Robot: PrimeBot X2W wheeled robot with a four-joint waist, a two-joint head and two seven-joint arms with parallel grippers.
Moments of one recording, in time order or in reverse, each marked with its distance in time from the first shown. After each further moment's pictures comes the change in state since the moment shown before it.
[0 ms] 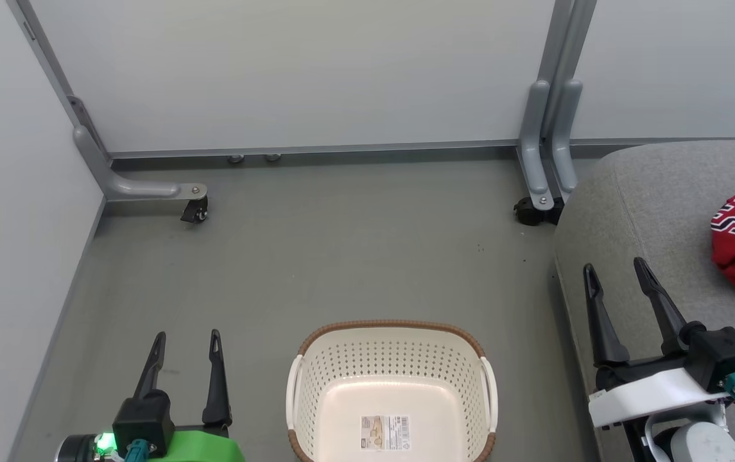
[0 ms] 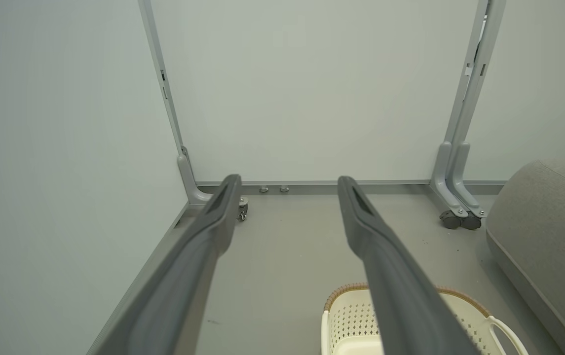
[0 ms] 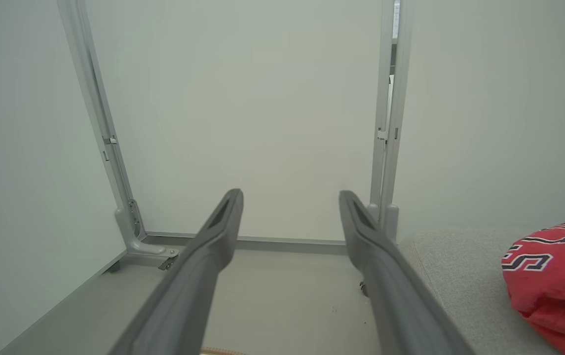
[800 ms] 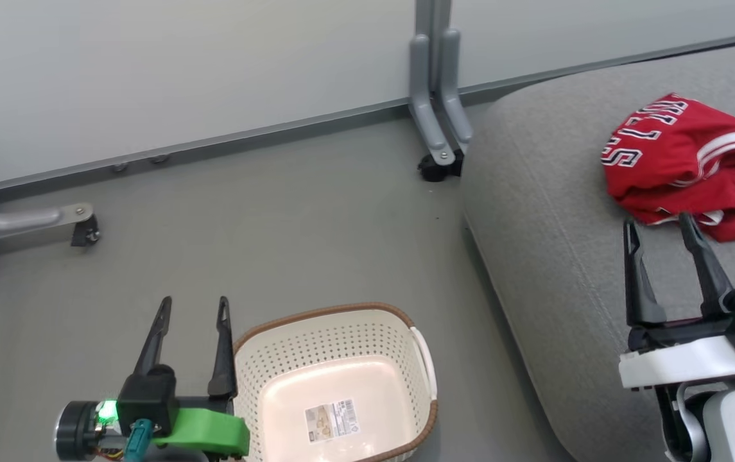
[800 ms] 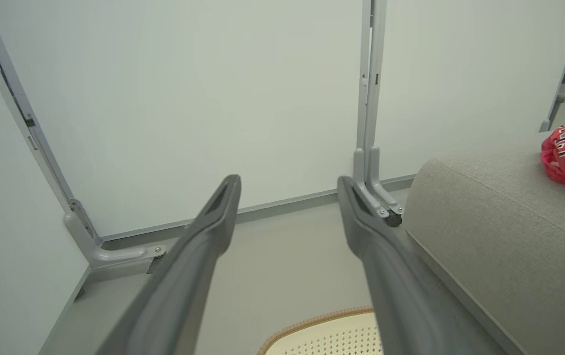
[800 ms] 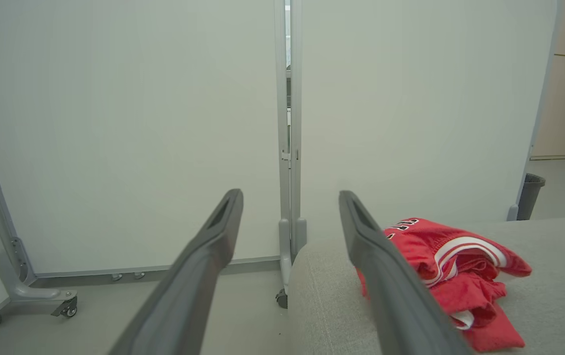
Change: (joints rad) left arm -0.050 0.002 -0.030 -0.062 0.030 -0.012 0.000; right arm -0.065 -0.033 -0.067 -0.062 -0.009 0.000 0.000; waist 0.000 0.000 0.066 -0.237
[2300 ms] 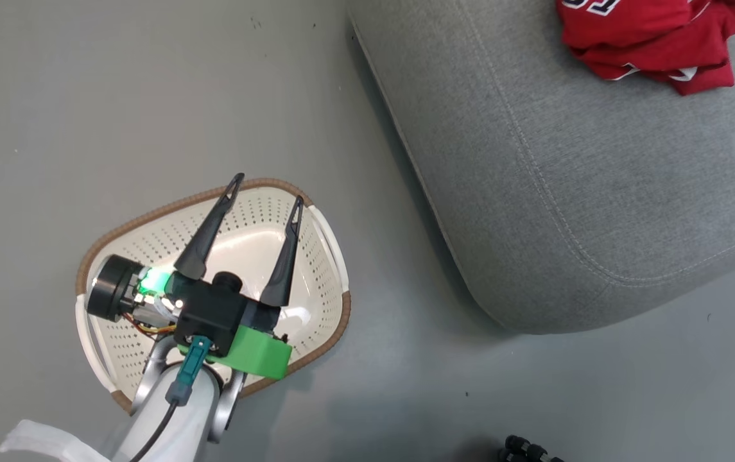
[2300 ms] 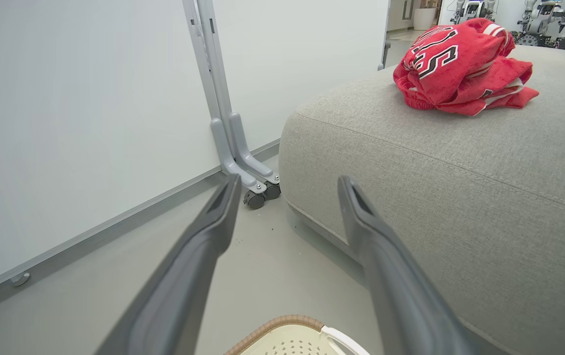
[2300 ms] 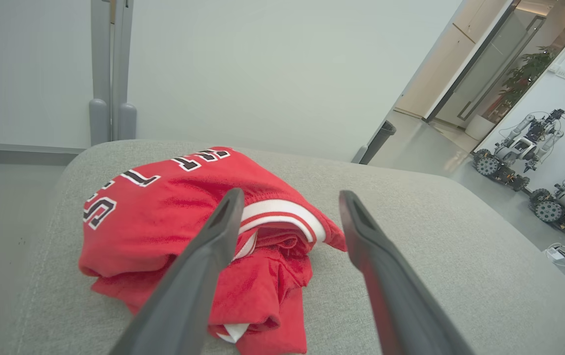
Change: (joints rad) left arm -0.319 0.158 -0.284 -0.032 0.032 0.000 0.000; right arm -0.729 -0.244 -0.046 0.661 -0.106 0.000 0.000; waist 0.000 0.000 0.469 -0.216
